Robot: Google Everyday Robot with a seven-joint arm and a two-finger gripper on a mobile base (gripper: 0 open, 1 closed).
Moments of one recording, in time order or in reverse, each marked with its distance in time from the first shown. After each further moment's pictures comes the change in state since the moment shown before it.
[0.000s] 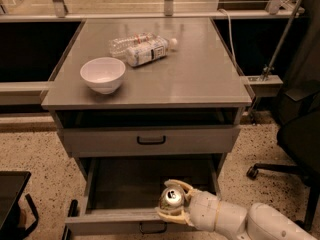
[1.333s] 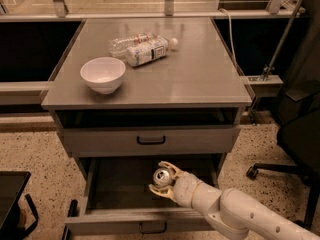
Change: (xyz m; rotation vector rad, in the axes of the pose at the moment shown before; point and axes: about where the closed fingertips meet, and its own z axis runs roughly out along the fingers) arm 0.040 -0.066 0.061 0.167 0.171 -0.286
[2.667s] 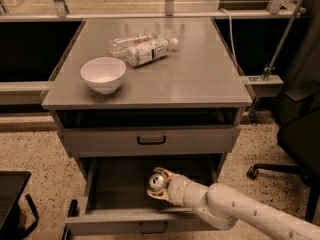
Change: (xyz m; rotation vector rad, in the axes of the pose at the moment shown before) arm 0.065 0.027 0.048 -0.104 0.060 -0.055
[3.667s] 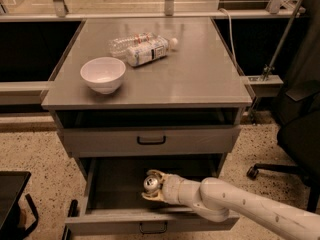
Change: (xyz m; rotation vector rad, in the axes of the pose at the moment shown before) arm 0.006 0.017 0.026 -0.104 -0.018 0.016
